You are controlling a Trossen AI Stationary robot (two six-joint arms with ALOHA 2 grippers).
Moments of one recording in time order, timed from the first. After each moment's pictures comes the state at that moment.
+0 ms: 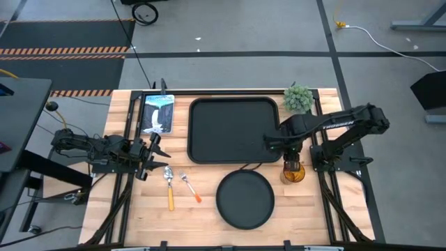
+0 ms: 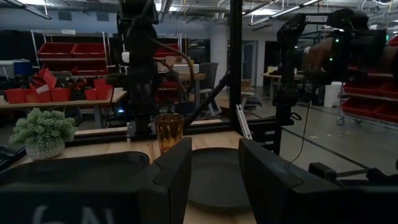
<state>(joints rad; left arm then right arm) -0.23 0.07 0.01 0.23 -0.01 0.01 0.11 1.42 1.25 -1.50 -0.08 0.27</state>
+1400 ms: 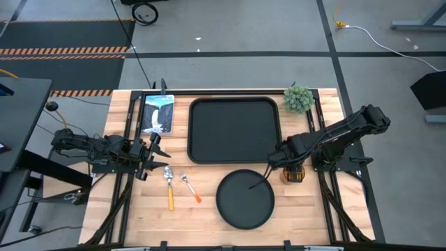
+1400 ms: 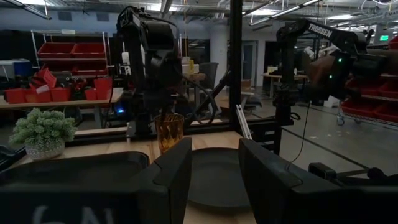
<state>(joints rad) -0.23 0.07 0.01 0.23 -0.01 0.01 0.28 1.41 0.99 -1.32 0.01 0.42</state>
